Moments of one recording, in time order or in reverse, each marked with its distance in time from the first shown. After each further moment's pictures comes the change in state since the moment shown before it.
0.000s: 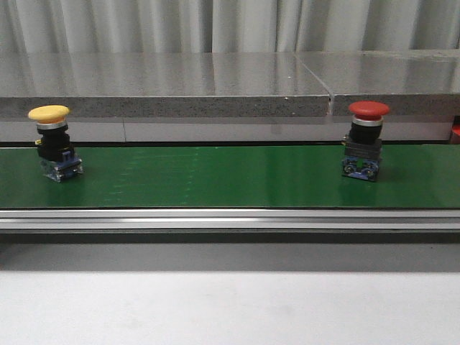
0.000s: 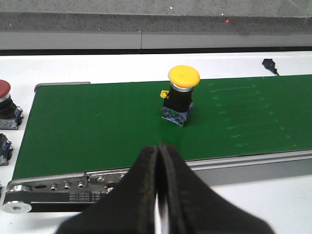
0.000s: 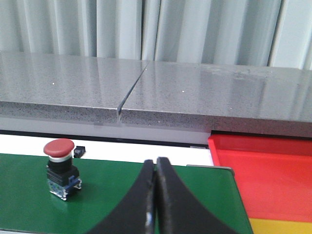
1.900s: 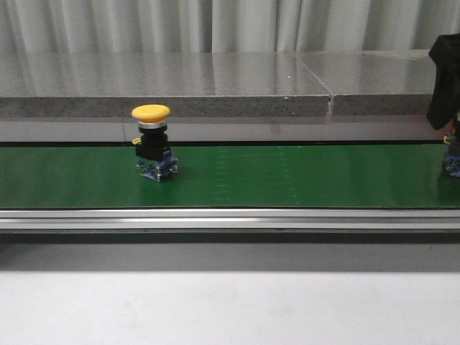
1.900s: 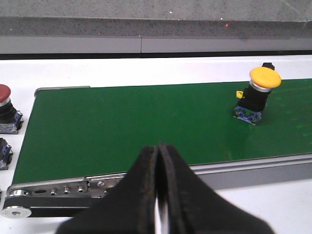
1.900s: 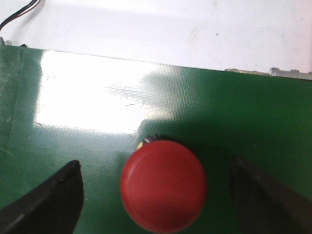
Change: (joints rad) left arm 0.000 0.000 0.000 0.002 -0.012 0.000; right arm 0.000 1.414 -0.818 0.164 0.424 -0.132
